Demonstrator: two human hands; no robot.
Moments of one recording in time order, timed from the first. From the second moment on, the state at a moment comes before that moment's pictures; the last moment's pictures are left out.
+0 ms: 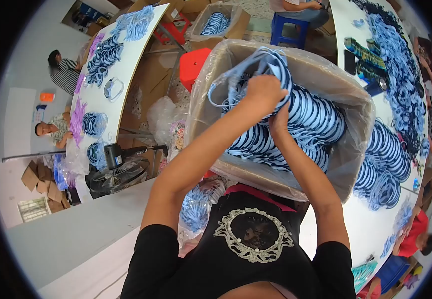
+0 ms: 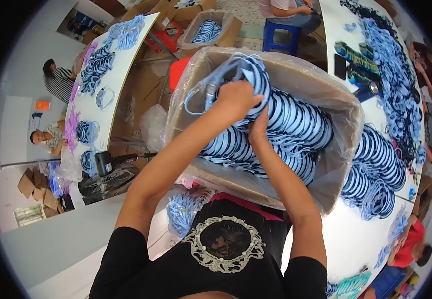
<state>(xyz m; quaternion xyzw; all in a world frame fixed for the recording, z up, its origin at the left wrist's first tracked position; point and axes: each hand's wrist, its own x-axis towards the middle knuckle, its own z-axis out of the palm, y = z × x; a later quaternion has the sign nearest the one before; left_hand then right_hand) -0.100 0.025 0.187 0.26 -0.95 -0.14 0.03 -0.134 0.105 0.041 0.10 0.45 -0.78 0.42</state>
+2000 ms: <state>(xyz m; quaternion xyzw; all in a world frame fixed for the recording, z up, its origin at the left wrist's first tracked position) -0.013 -0.027 0.088 0.39 -0.87 -0.27 0.14 -0.180 0.018 0.018 -0.60 0.75 -0.29 0.00</state>
